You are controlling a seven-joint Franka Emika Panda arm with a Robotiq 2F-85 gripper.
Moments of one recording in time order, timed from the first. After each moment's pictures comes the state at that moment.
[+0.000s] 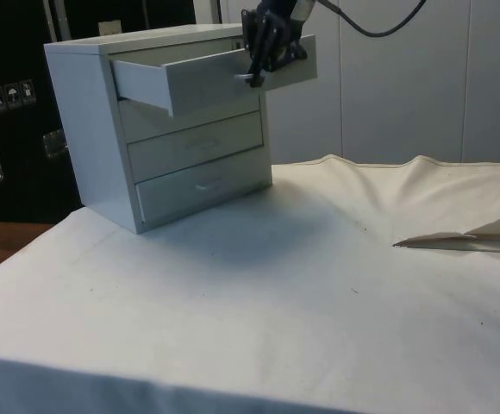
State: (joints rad) arm 0.27 -0.41 -0.44 -2.68 -0.85 2.81 -0.55
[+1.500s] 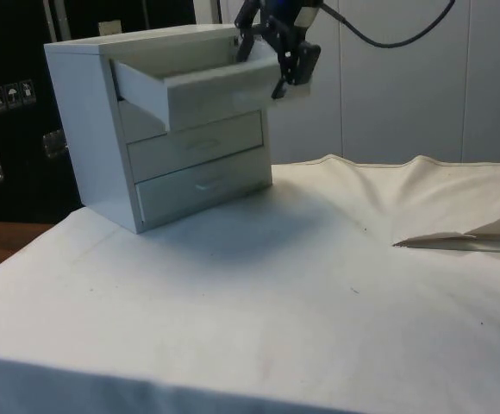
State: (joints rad) arm 0.28 -0.43 -0.42 -2.70 -1.08 2.79 -0.32
